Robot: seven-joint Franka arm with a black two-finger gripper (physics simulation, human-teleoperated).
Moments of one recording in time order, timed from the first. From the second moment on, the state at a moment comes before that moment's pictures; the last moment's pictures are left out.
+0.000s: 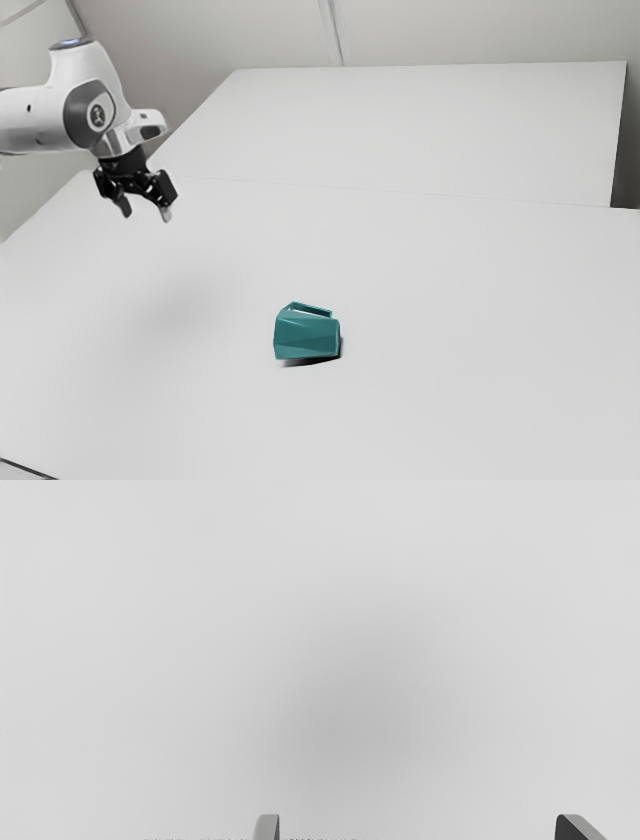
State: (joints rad) arm 0.16 0.06 0.10 -1.84 0.05 1.88 0.21
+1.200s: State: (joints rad) arm -0.03 0.00 0.25 -2.37 -0.84 1.96 0.30
